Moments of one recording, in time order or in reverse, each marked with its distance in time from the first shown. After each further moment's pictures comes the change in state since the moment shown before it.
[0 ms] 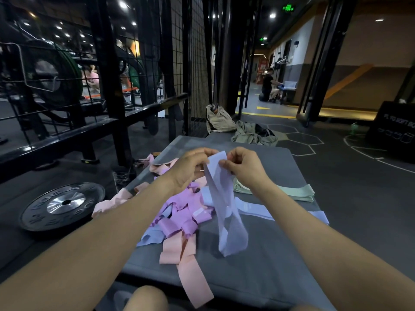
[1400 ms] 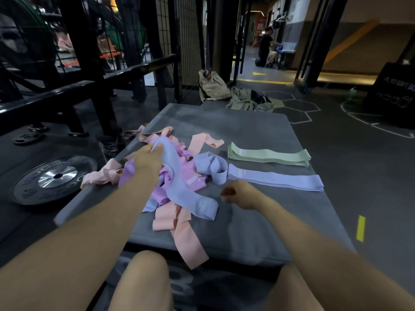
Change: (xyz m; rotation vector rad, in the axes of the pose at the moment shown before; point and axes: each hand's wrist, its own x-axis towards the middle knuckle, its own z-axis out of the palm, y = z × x) left_hand 0.007 -0.099 -0.053 0.092 0.803 -0.156; right_hand -0.055 0.128 0.010 -0.679 -0.536 0.194
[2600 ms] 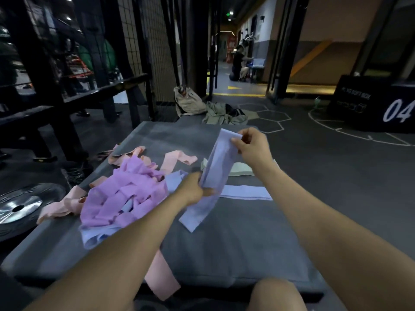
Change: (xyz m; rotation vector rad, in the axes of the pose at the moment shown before) left_hand -0.071 0.000 0.122 0.583 -0.807 0.339; right_hand -0.012 0.011 -0.137 0.687 0.806 0.026
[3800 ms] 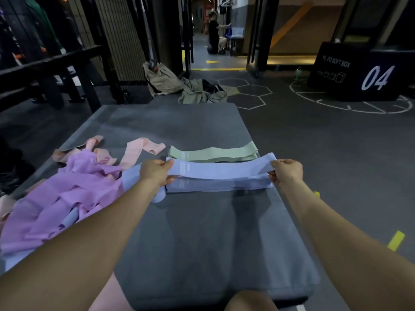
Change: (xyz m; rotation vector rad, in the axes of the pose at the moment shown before) left_hand 0.086 -0.025 0.032 -0.500 0.305 -0.379; right_hand 0.016 0.162 -0.103 0.115 0.409 0.676
